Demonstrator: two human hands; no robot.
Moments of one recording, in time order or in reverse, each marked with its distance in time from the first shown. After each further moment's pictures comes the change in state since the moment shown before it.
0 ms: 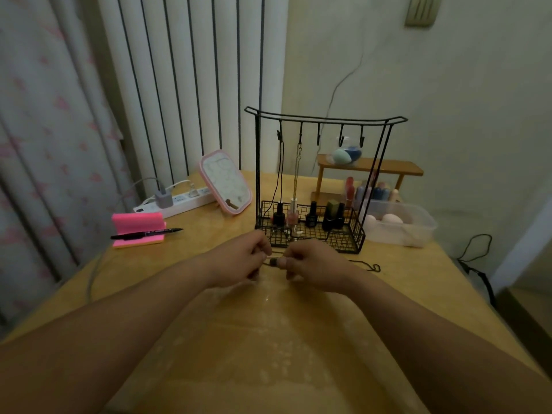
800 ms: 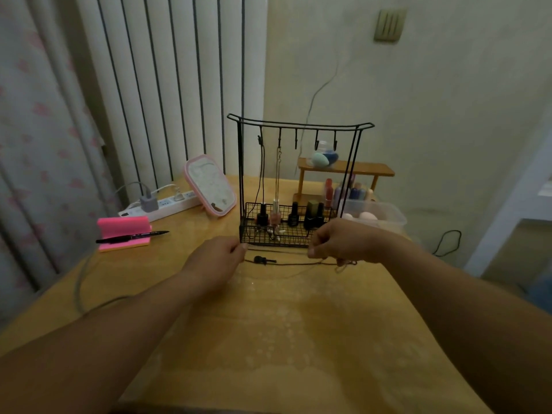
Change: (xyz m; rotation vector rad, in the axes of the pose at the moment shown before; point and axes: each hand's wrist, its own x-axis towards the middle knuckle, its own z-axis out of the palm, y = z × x) left_hand -0.010 -0.008 0.015 0.160 0.280 -0.071; right_hand -0.043 0.011 -0.085 -0.072 -0.112 0.140
